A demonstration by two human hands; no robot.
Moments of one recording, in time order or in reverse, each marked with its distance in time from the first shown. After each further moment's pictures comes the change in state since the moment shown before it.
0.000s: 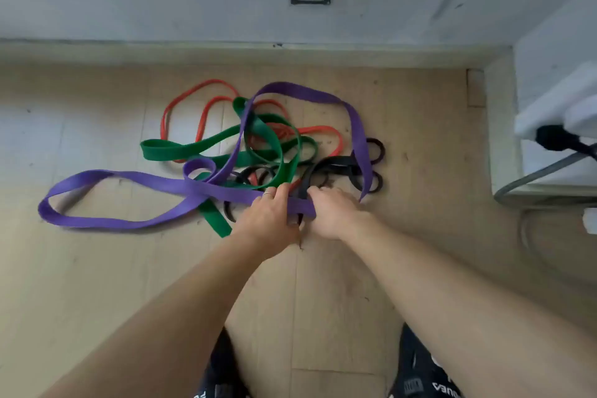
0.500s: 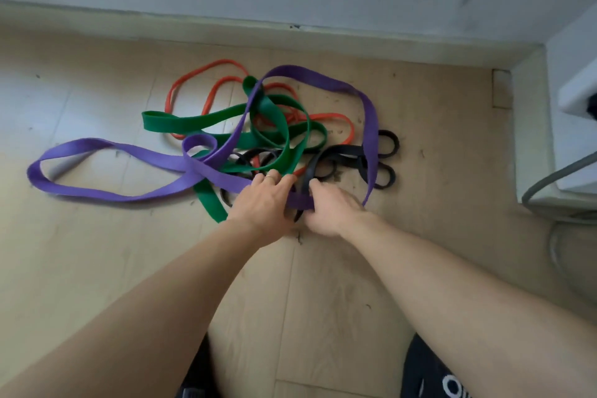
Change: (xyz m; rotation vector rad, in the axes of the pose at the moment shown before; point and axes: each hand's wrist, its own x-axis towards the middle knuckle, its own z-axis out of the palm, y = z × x) left_hand 0.010 -0.019 0.044 0.219 0.159 0.061; right_hand 0.011 0.010 0.041 0.063 0.067 -0.082
